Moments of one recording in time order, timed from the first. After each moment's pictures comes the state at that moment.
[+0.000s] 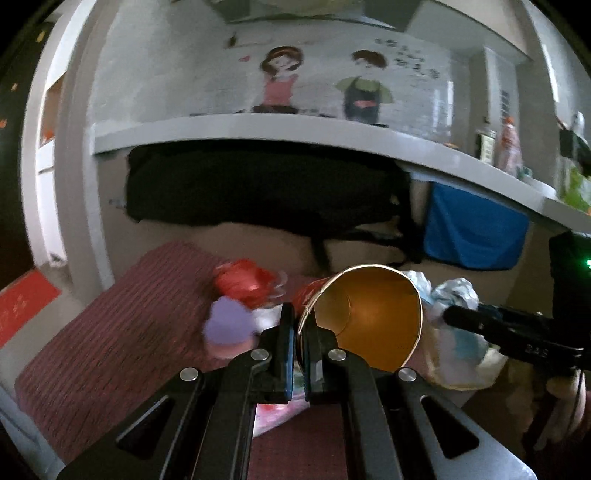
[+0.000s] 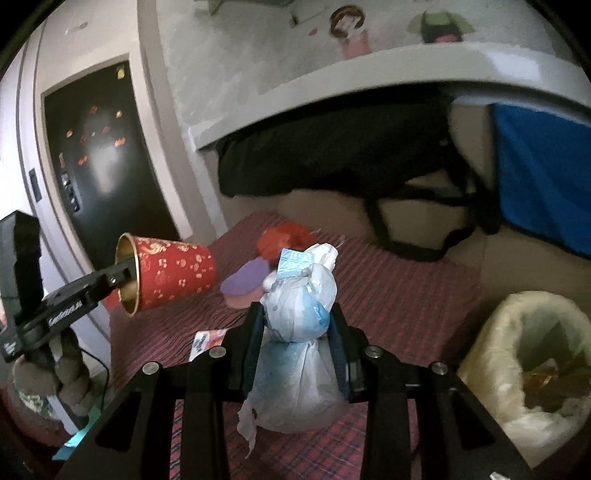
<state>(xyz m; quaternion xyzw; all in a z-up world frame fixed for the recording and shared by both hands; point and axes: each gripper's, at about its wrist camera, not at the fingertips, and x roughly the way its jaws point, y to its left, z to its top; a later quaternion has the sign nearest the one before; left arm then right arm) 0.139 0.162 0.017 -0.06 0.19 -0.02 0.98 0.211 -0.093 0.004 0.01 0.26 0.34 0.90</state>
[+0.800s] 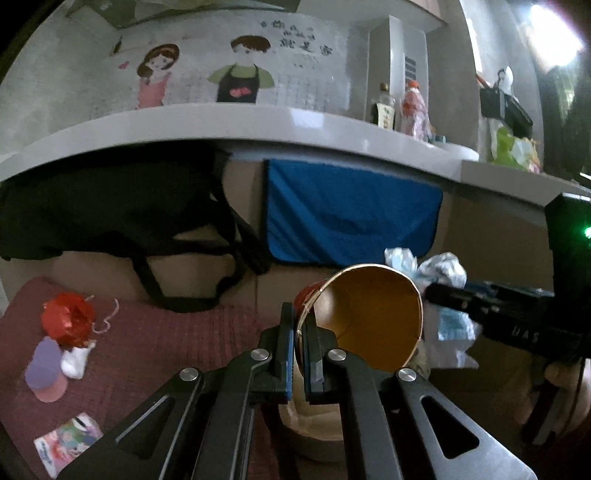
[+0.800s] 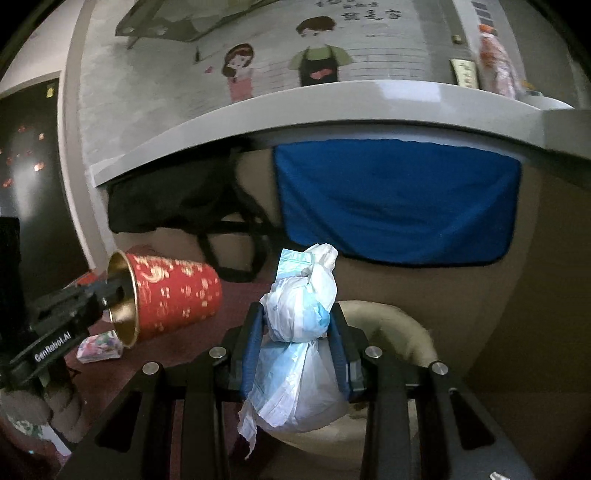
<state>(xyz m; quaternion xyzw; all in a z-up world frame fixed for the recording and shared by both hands) 0.225 -0.047 0.014 -0.03 0.18 -0.18 0.97 0.223 -0.279 0.022 0.00 0.23 0.15 0.96</state>
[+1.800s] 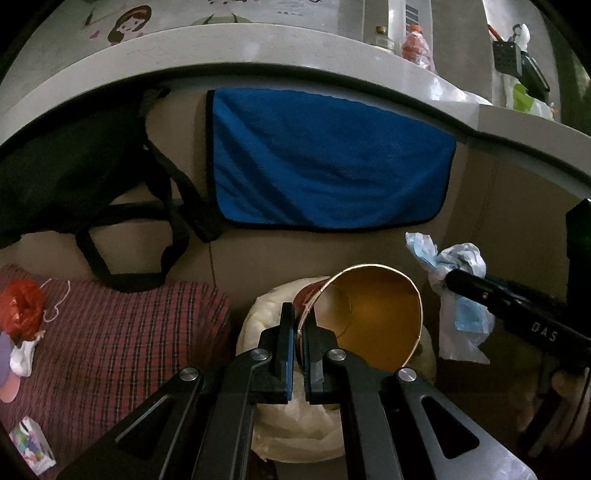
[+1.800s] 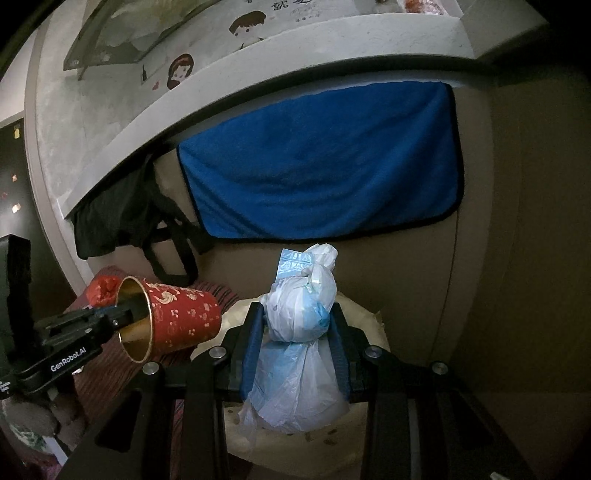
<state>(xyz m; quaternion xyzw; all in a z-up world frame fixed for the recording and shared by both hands) 0.299 -0.125 -0.019 -0.01 0.25 -0.18 0.95 0.271 -0.361 -0.019 0.07 0.24 0.12 0.96</state>
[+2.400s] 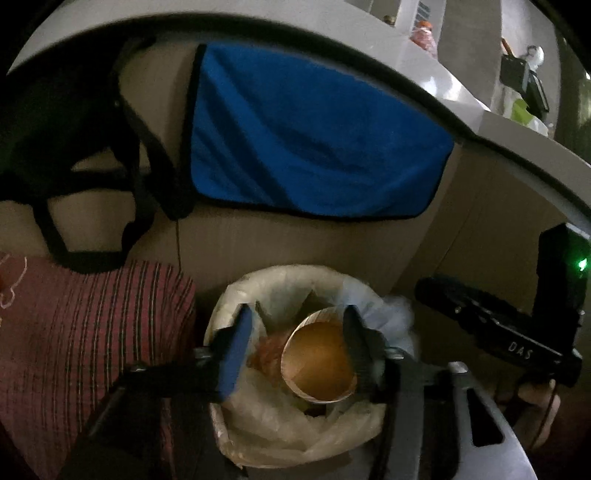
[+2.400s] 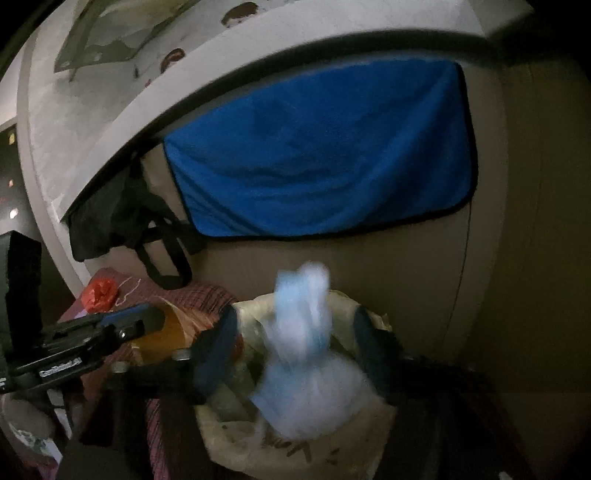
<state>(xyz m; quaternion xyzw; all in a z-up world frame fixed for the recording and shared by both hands) 0.336 -0.114 -0.032 -0.06 0.31 -0.25 0.92 0.297 -0.361 -0.036 0.09 0.27 0.12 0.95</state>
